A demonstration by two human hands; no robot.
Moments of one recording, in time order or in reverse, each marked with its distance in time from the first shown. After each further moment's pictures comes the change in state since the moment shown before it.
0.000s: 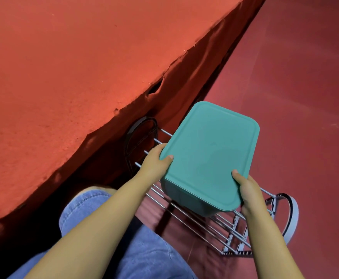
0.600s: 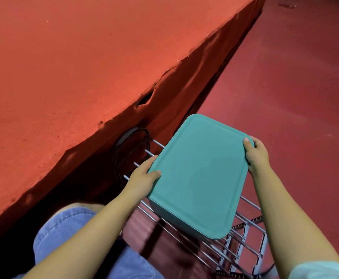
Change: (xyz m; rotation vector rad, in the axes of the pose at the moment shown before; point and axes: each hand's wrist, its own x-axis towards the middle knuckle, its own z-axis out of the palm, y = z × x) left_hand 0.008 0.002 0.007 -0.240 -0.012 -0.120; right_hand 0.141 -0.086 0.001 -0.105 0.079 -0.231
